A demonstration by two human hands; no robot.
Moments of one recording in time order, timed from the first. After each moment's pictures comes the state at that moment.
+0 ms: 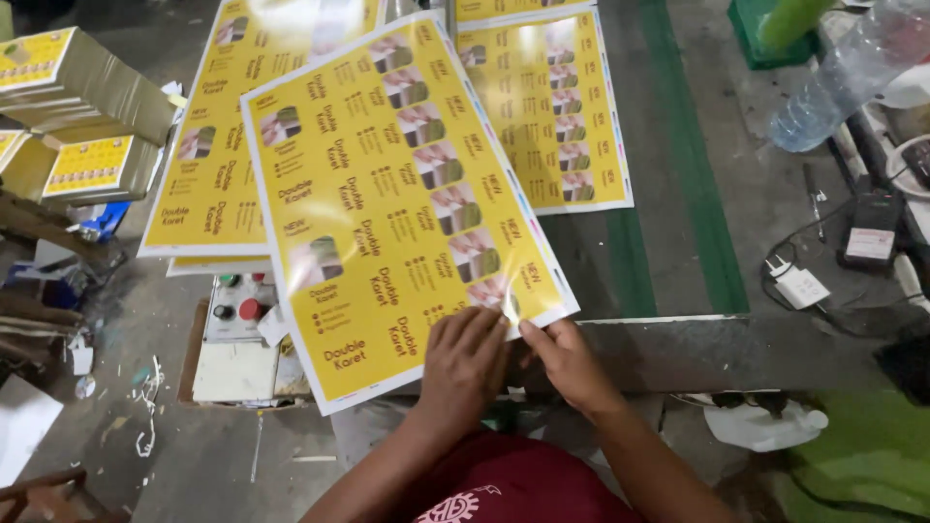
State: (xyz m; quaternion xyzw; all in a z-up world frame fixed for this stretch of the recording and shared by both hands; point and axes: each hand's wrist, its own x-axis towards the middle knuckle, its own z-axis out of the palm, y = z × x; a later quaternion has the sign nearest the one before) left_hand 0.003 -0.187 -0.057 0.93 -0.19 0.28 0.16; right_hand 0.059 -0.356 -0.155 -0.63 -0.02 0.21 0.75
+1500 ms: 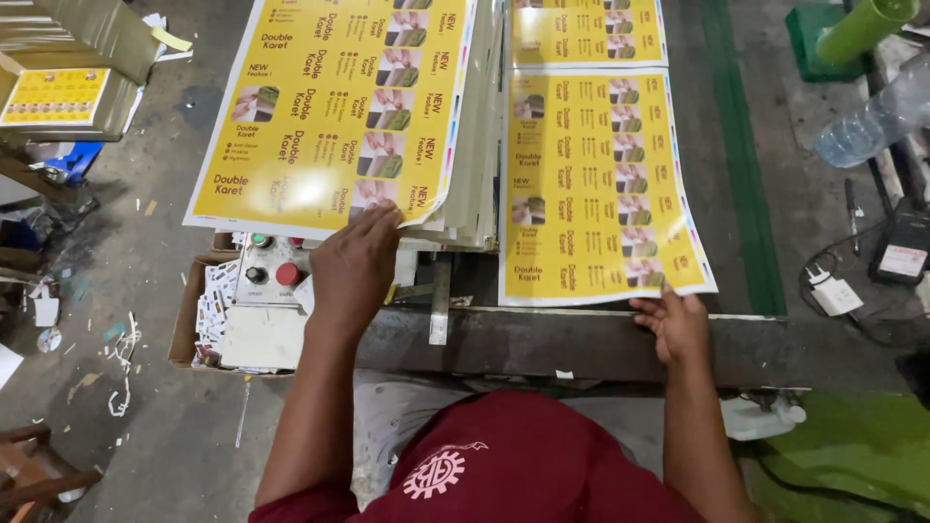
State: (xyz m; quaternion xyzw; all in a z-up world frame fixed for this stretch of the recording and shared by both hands) left_hand 0.038 0.049 -0.043 0.94 -0.03 0.32 0.04; right_hand 0.132 -0.436 -0.299 -0.60 0.16 0.03 0.78
